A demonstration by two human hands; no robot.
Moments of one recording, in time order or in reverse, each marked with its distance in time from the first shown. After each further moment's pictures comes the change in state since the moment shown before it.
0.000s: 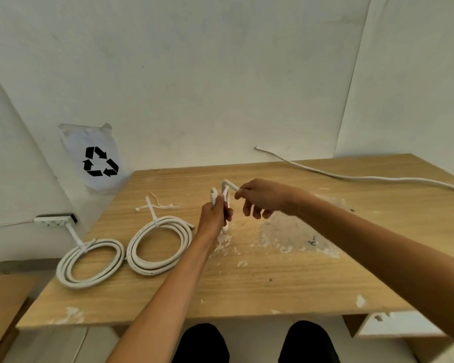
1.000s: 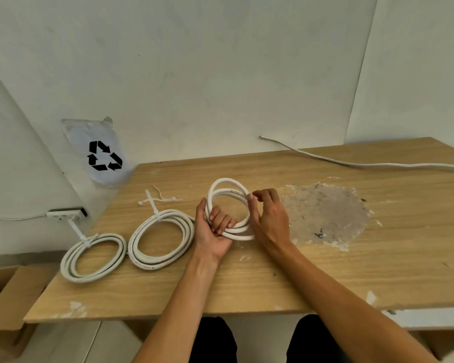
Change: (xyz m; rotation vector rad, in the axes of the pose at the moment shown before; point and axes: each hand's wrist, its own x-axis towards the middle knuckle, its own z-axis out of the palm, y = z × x) left_hand -0.013 -0.035 -0.006 -1.110 -0.214 -0.326; right_hand 0.059 0.108 0.095 -0.049 1.020 -0.385
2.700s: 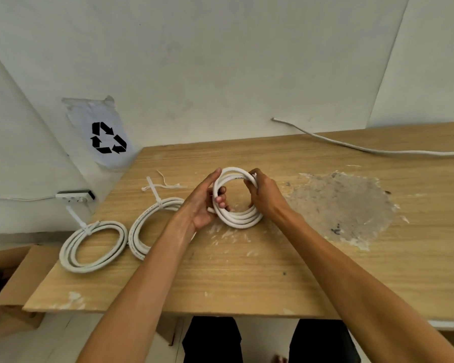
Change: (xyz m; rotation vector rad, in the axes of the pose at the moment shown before) left_hand 0.031 0.059 0.012 0.760 0.128 -0.153; right_hand 0.052 0.007 0.030 0.164 -0.469 0.197
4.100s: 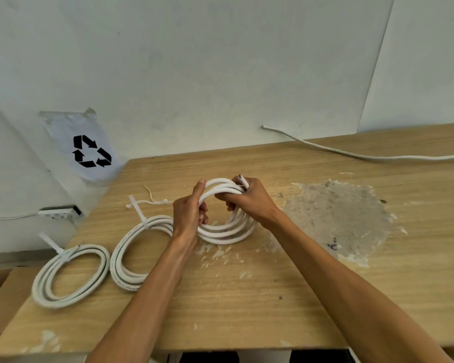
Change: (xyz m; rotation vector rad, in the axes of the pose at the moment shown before) left_hand 0.005 -0.004 0.014 0.276 0.463 0.414; right_hand 0.011 -0.021 -0.010 0.515 -0.140 0.039
